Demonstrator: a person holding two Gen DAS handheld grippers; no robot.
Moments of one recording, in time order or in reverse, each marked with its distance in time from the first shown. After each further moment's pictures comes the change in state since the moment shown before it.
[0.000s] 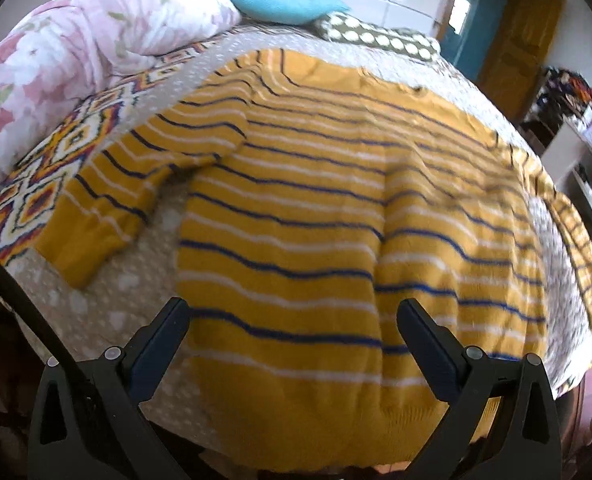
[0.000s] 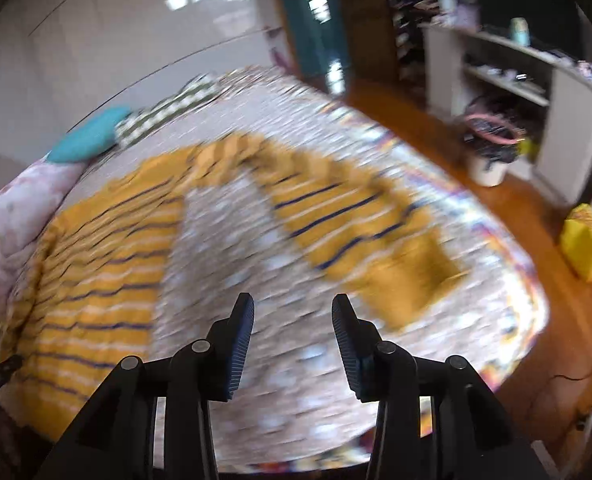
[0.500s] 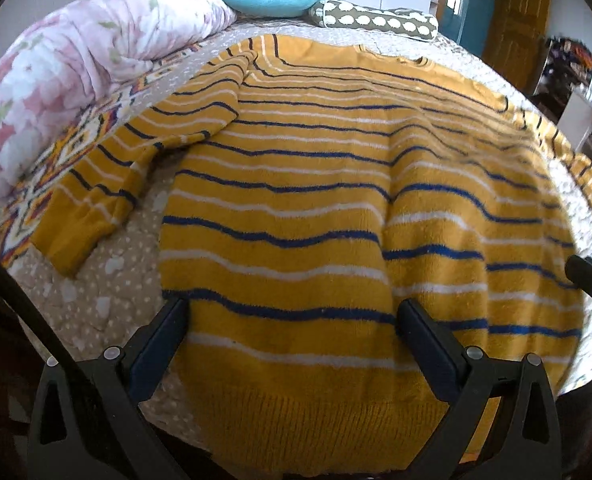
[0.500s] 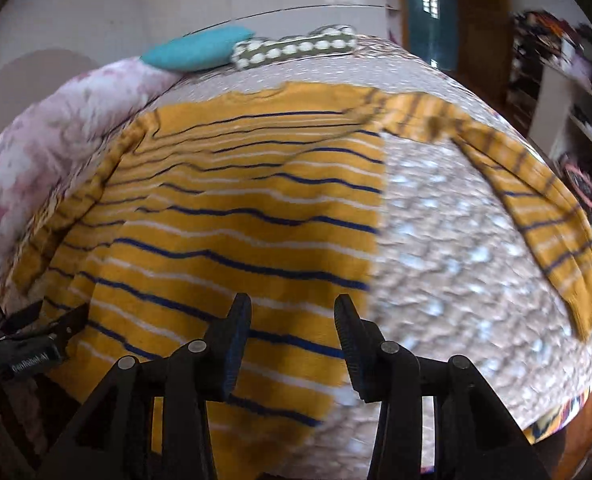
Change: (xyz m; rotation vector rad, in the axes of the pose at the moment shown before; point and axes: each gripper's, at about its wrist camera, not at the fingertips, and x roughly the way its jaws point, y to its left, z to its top) left arm 0.025 -0.014 -0.022 0.091 -0.030 0.116; right arm 0.056 0.167 -0.046 -0.351 0.146 0.117
